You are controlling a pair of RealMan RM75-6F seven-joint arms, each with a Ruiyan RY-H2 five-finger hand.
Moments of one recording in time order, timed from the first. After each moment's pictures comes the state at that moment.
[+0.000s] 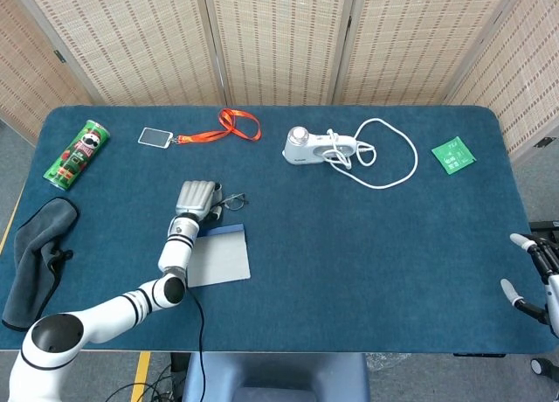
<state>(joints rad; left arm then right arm) -1.07 -1.83 -0.31 -0.88 0.58 0.74 0.55 0.00 -1.07 0.08 -1.49 -1.59 1.67 0.18</state>
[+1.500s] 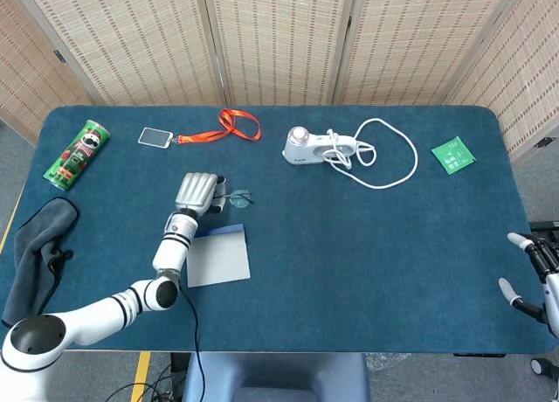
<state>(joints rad) -1.01 -1.75 -0.33 -1.03 0.78 0.81 0.43 0.01 -1.08 0.08 -1.49 -1.60 1.67 0.18</state>
